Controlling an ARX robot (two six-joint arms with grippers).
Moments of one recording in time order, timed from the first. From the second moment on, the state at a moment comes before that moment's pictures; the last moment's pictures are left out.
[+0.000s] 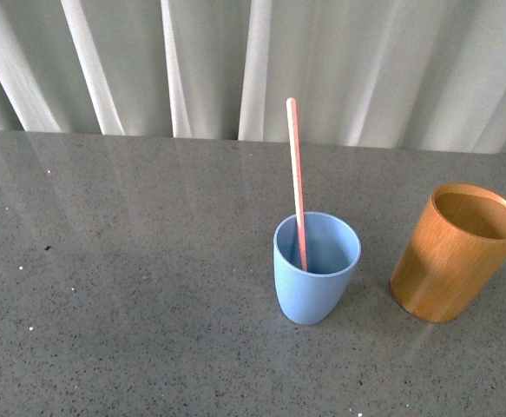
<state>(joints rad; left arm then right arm) 0.00 0.00 0.02 0.00 0.00 0.00 0.18 0.98 0.42 0.34 0.10 0.19</state>
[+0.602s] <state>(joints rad) 0.00 0.00 0.02 0.00 0.00 0.00 0.00 0.65 0.10 0.54 0.00 0.00</state>
